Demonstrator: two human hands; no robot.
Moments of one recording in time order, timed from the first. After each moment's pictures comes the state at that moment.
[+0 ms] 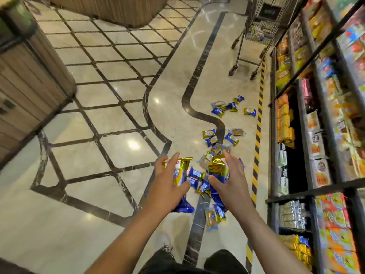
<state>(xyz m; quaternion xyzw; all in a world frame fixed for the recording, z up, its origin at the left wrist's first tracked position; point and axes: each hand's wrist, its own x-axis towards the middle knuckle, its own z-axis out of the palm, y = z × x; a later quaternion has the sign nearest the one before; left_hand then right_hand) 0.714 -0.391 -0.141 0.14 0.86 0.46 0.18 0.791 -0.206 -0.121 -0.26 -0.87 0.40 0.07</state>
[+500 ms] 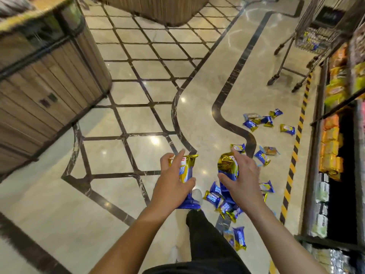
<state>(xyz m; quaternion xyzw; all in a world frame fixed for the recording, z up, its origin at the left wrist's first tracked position) 0.579 -0.422 -0.138 0.06 0.87 0.46 0.15 0.624 -0.219 -0.125 -0.20 -0.90 0.38 0.01</state>
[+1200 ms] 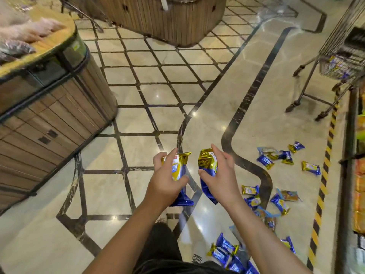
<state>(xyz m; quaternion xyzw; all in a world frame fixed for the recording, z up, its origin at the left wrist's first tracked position) 0.272 -0.338 -0.125 0.03 0.88 0.47 0.11 0.294 -0.160 -0.121 -0.14 -0.86 0.49 0.00</state>
